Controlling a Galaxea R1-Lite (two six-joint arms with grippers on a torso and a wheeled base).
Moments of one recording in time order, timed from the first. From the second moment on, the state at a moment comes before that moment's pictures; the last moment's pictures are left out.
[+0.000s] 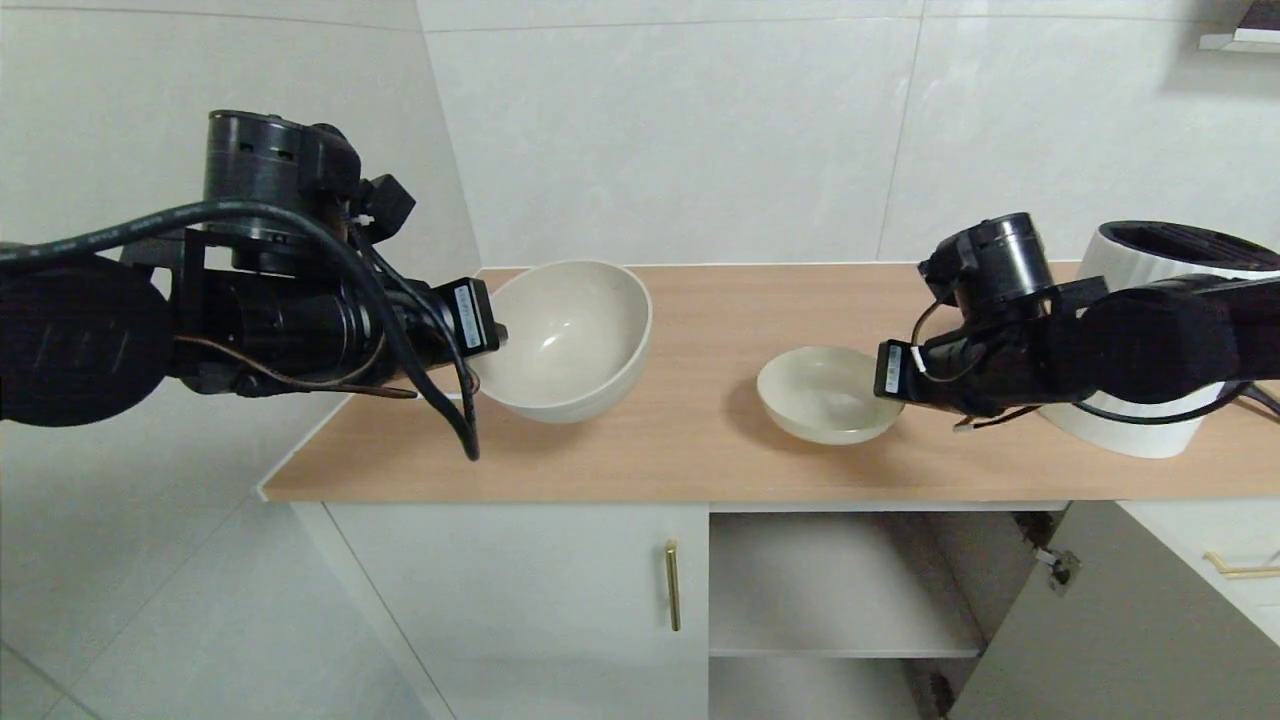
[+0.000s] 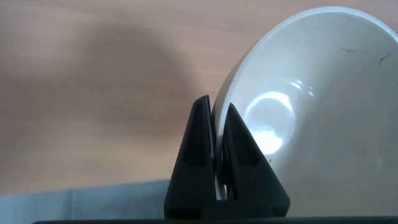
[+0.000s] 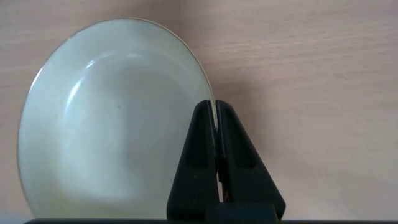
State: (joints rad) left arm -0.36 1.68 -1.28 0.04 0.04 -0.41; right arm 0.40 1.89 -1.38 0.10 -0.19 0.42
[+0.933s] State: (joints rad) left arm -0.38 1.57 -1.17 0.04 0.04 -0.42; right arm 0.51 1.46 -1.06 0.23 -0.17 0.43
